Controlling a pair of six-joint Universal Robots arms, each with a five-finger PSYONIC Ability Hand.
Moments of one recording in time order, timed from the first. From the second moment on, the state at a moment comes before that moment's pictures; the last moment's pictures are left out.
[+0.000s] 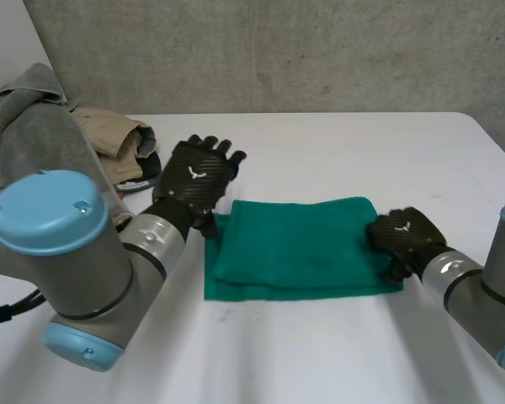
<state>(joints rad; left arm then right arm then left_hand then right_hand) 4.11 -1.94 -1.59 3.48 -1.54 3.57 1.79 -1.17 1.79 -0.19 1.31 2.59 0.20 0.21 0.21 0.20 0.05 0.71 0.71 0.70 0.68 0.51</state>
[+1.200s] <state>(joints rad) 4.10 -1.93 -1.54 3.46 -1.54 3.40 1.70 -1.19 1.76 -0.13 1.29 2.73 0.20 0.21 0.21 0.20 0.05 0.43 0.41 0.43 0.43 0.26</state>
